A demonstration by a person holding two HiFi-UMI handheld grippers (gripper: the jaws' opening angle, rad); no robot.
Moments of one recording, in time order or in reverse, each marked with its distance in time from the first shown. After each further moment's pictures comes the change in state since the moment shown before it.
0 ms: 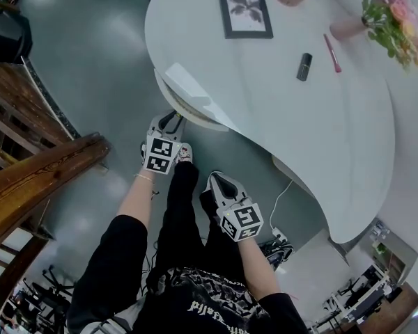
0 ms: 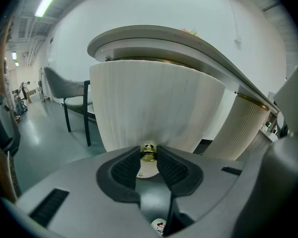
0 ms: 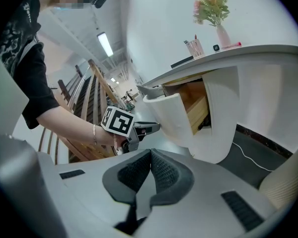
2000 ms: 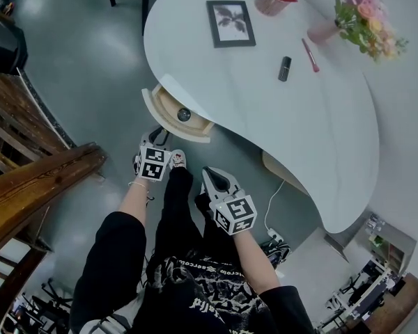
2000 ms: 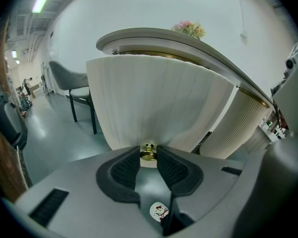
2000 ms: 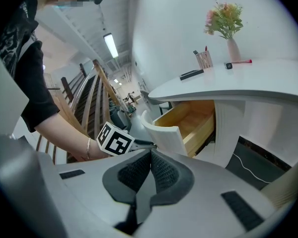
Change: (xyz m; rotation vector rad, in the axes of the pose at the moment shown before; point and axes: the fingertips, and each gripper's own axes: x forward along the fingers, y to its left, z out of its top) left arm -0.038 0.003 -0.037 -0.036 0.117 0.029; right arm -0.008 0.033 0.045 -0.064 -0.040 -0.006
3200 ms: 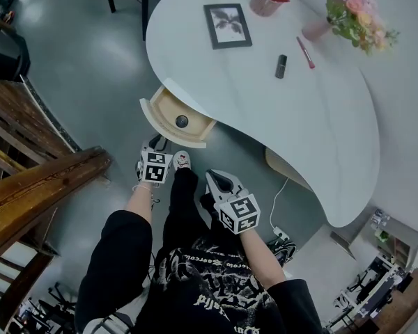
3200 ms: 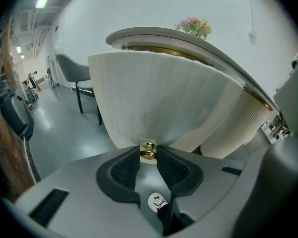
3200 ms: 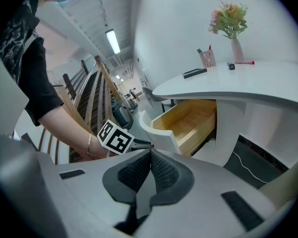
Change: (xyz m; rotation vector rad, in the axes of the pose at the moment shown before) left arm -0.024 0.002 -0.024 -0.062 0.089 0.040; right arm -0.017 0.013 -0.007 -0.024 0.047 0.014
